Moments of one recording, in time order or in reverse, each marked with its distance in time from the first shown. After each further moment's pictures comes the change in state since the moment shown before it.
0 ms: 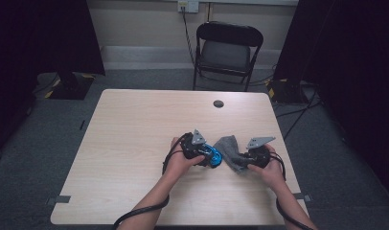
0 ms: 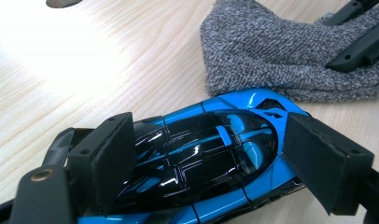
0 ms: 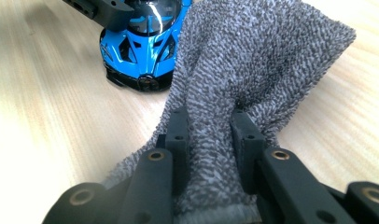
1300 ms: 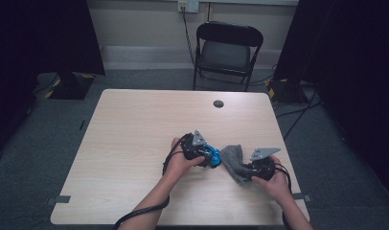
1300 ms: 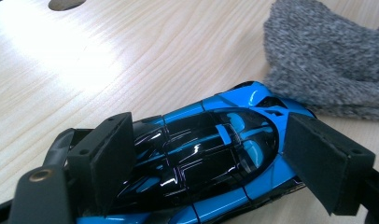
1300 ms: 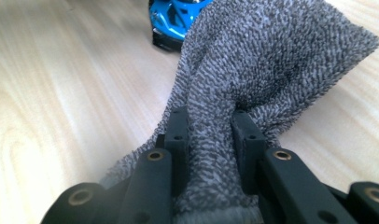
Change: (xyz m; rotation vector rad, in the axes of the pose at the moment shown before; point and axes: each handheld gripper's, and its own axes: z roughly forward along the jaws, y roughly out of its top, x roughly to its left) left arm -0.002 -0.001 0.000 -0.001 0.012 0.020; right arm 0.032 -0.019 -0.020 0.026 -0.001 0.012
